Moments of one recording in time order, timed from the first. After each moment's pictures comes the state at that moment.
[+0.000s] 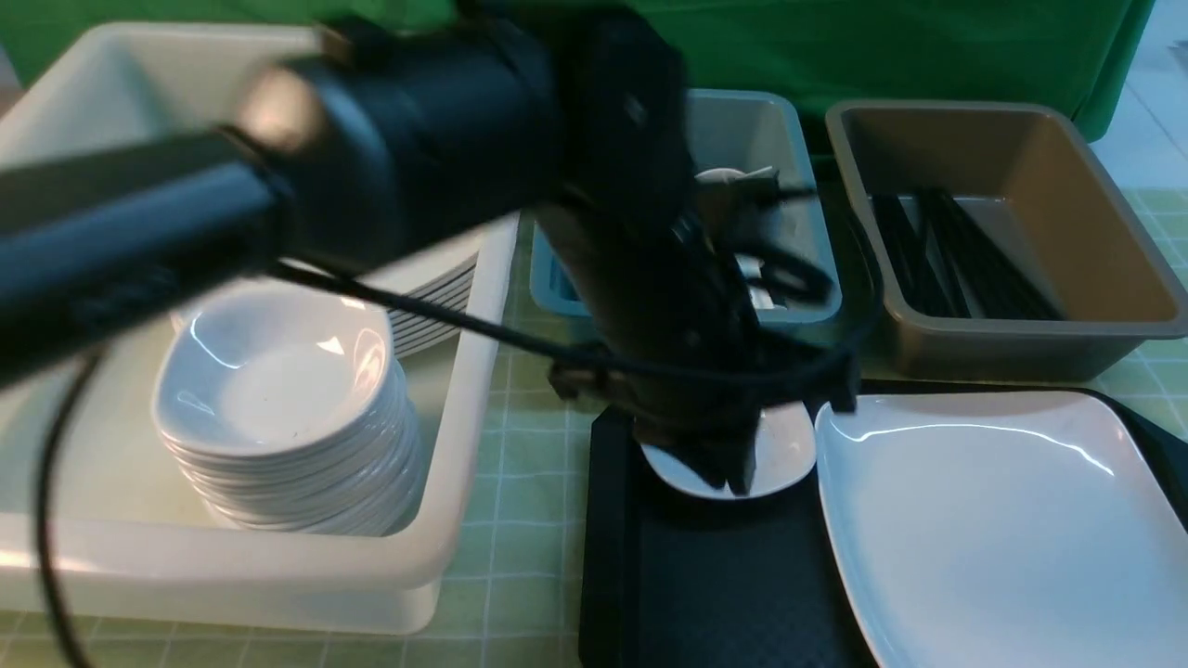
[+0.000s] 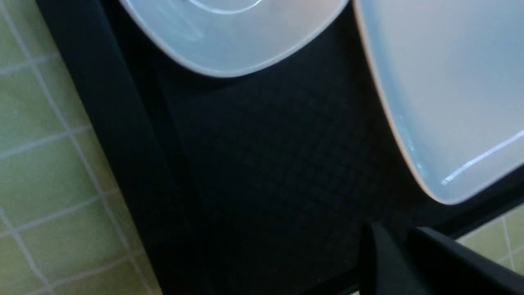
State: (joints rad) right arm 0.26 0.51 -0.64 0.07 0.82 -0.02; left arm -0.78 1.89 -1.63 -0.20 1.07 -0.47
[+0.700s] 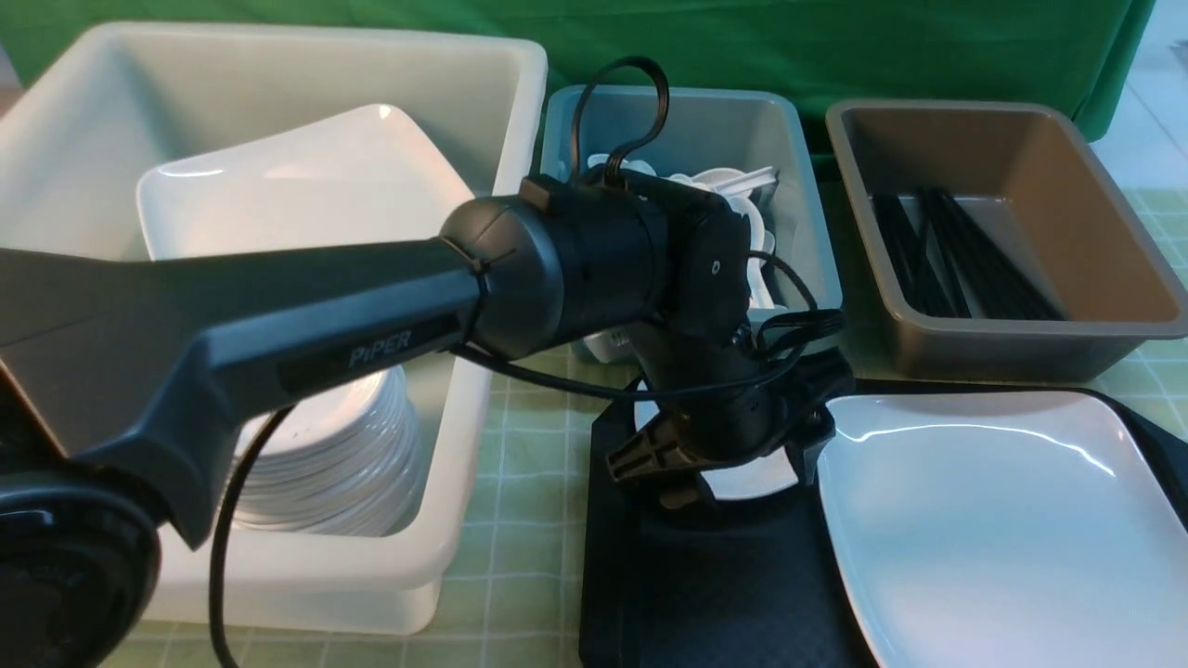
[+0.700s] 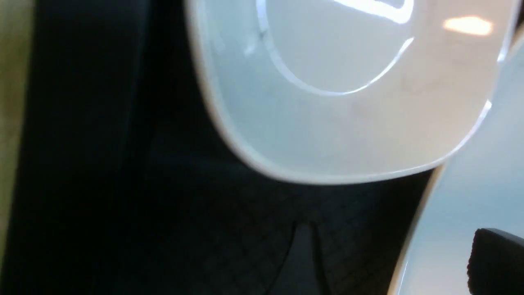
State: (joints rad) right arm 0.26 0.51 -0.64 0.07 0.82 -0.02; left arm -0.78 2.05 -1.63 -0.17 0.85 -1.05
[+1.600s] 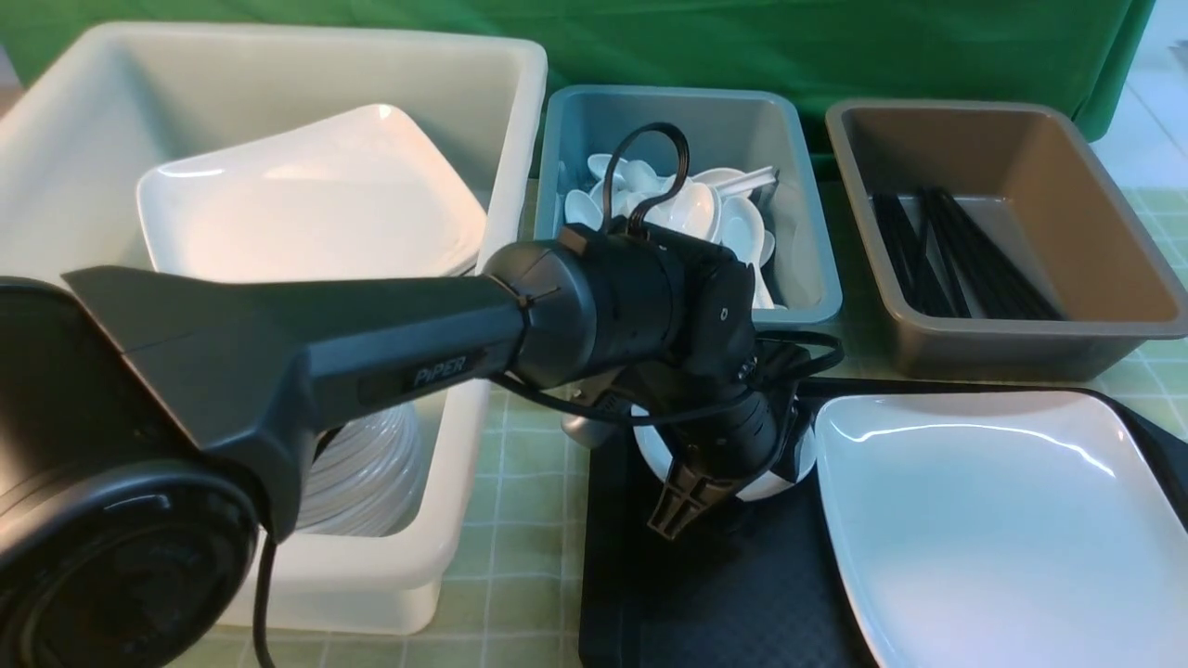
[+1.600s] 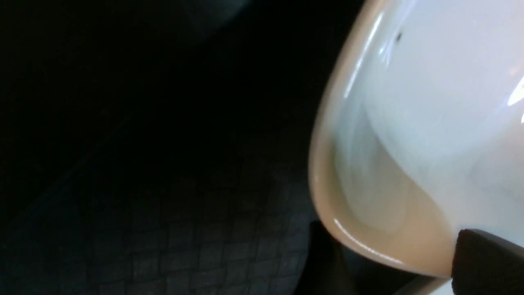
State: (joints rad) right arm 0.26 0.51 -0.64 0.07 0.85 -0.02; left arm -0.77 2.13 -1.63 -0.15 0.73 -1.54
